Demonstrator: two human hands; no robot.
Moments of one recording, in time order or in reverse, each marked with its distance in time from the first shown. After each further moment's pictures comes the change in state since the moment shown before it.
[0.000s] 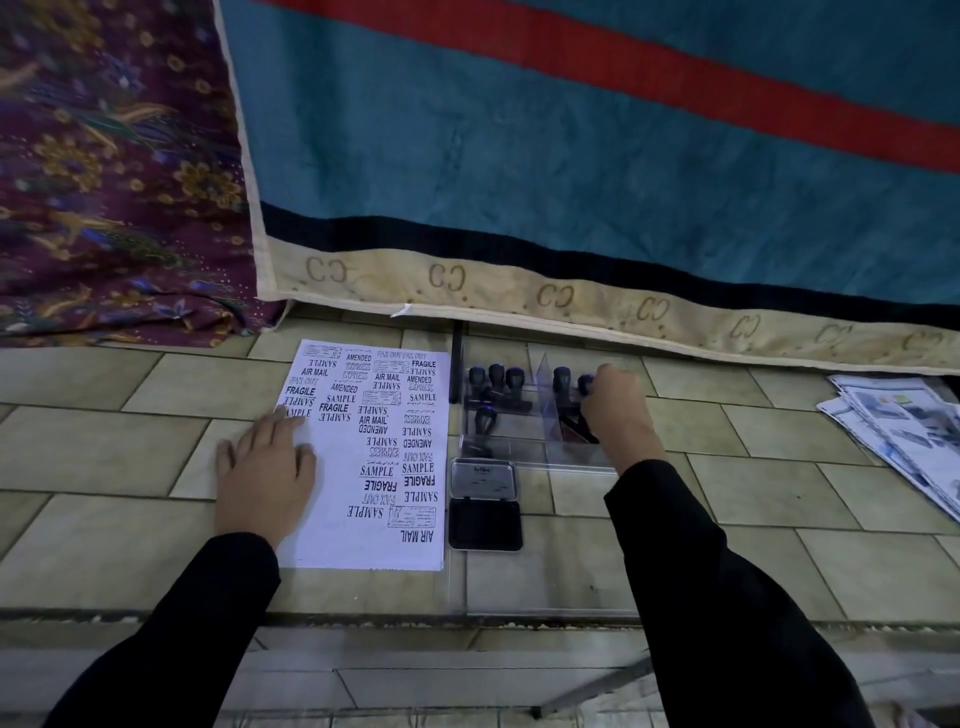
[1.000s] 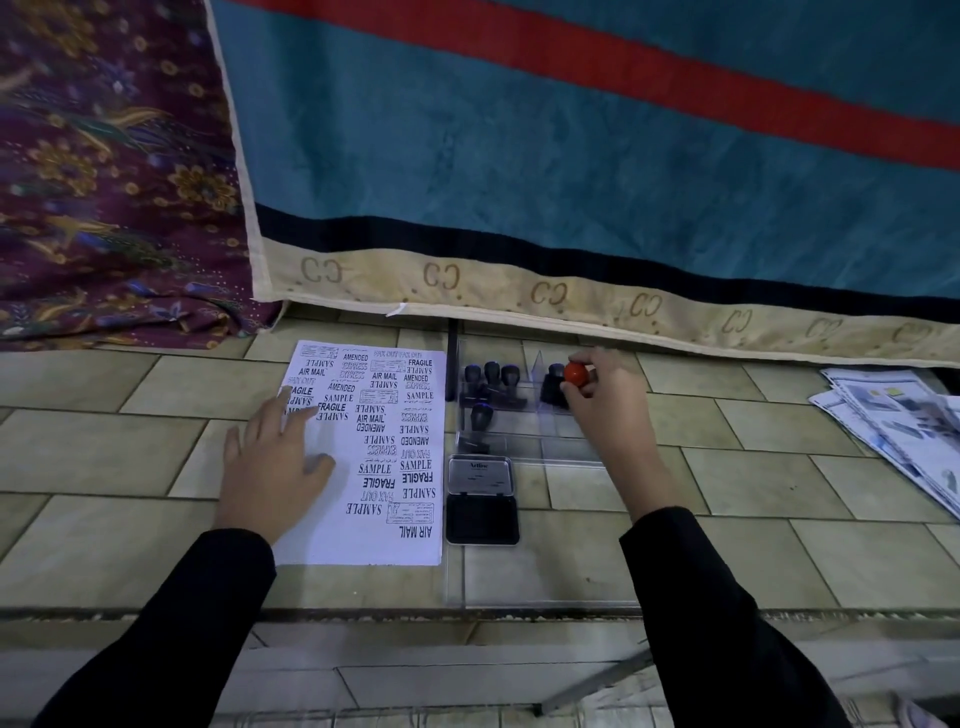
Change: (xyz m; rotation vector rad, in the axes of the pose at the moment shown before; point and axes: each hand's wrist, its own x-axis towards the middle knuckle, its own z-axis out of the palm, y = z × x) left_hand 0.002 0.006 -0.014 0.023 -0.064 0.160; right_hand -0.046 0.003 -0.018 0.429 0.308 -0.332
